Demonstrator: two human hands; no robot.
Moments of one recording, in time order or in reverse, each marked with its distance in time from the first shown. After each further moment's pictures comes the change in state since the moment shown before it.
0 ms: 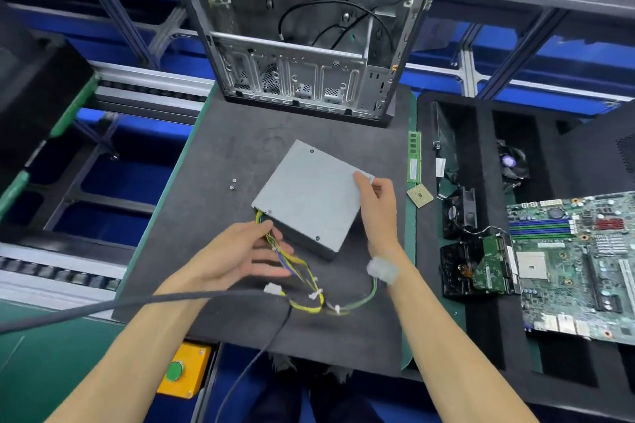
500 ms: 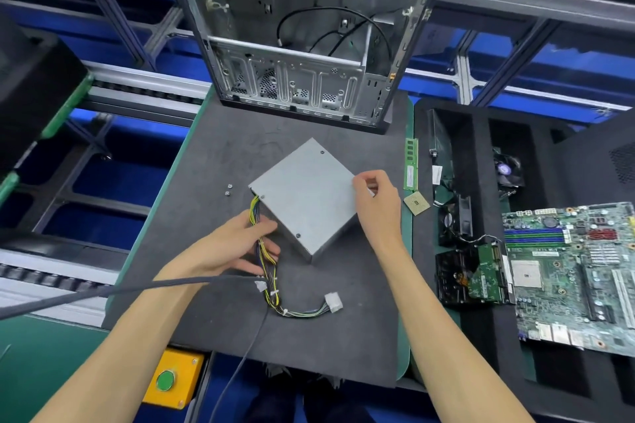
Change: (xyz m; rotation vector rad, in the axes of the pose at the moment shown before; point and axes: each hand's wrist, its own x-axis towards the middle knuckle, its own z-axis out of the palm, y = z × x) left_hand 0.023 0.015 -0.006 0.356 0.115 -0.007; right_hand 0.011 -0.018 -0.006 -0.321 -0.001 -0.235
